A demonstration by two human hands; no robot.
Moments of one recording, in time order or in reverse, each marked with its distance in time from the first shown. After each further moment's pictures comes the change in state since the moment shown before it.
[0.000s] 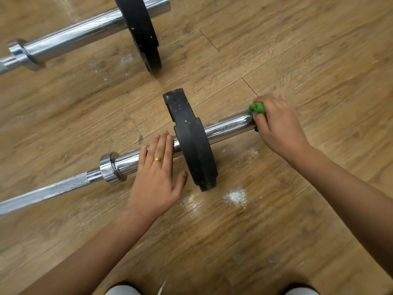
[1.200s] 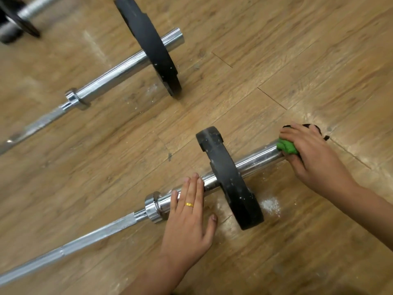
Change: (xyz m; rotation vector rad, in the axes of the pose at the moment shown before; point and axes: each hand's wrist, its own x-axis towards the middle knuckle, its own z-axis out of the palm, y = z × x) left_hand -0.069 0.001 0.005 0.015 -0.078 0.047; right_hand -0.072 -0.013 0.001 0.050 -0.025 -0.027
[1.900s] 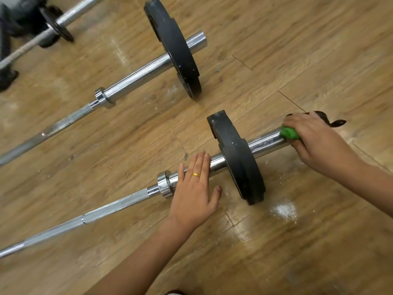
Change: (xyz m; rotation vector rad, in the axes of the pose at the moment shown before) left_hand 0.054 -0.024 -0.017 0.074 0.023 -0.050; right_hand 0.056 0.008 0.005 -0.089 -0.010 -0.228
